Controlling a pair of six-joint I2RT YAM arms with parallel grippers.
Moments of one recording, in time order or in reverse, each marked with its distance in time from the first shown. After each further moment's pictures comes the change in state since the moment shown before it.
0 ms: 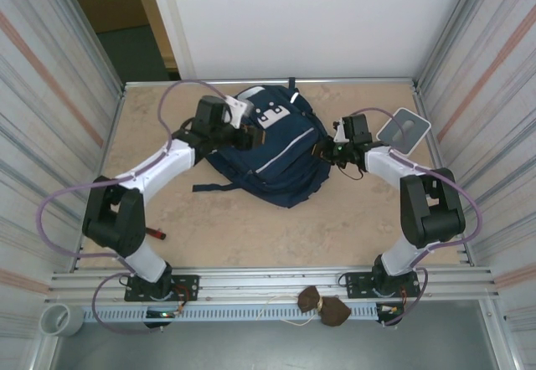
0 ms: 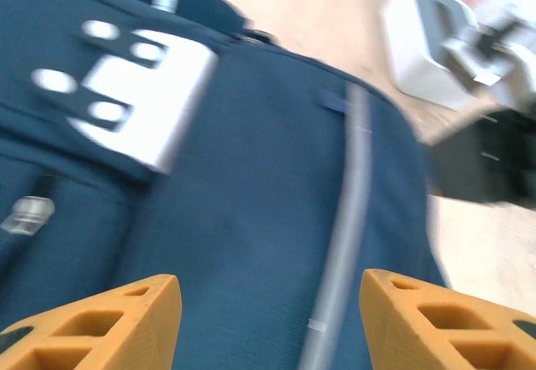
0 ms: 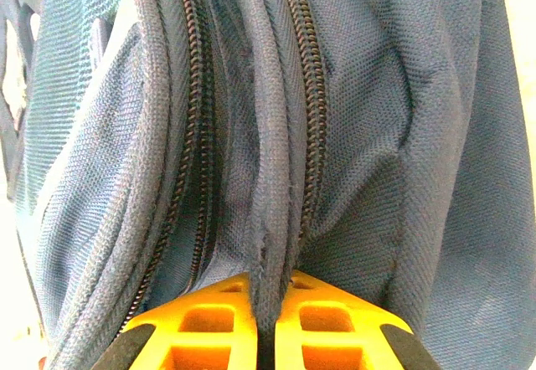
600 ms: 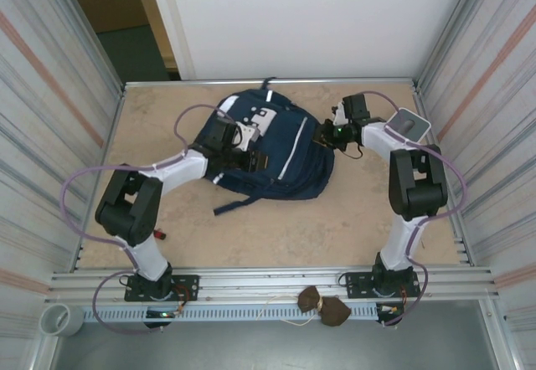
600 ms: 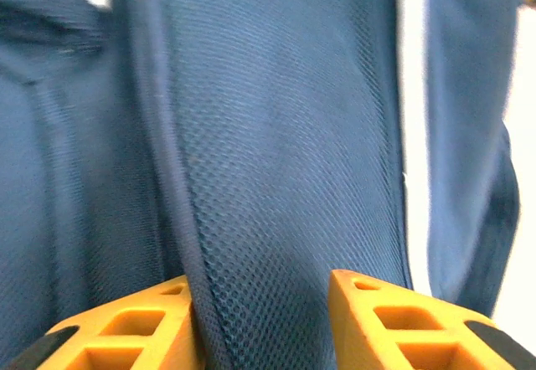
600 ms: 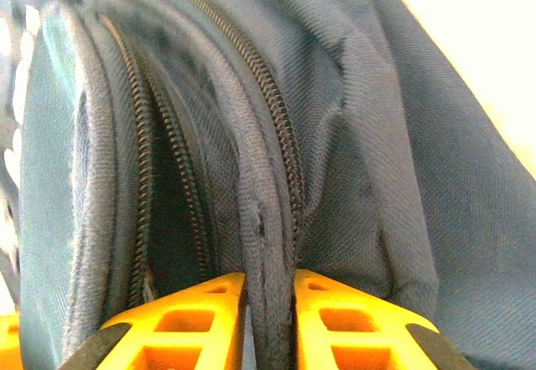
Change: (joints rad) left arm -0.095 0.058 -0.195 0.076 0.049 -0.078; right arm -0.039 0.266 0.339 -0.156 -0.054 -0.075
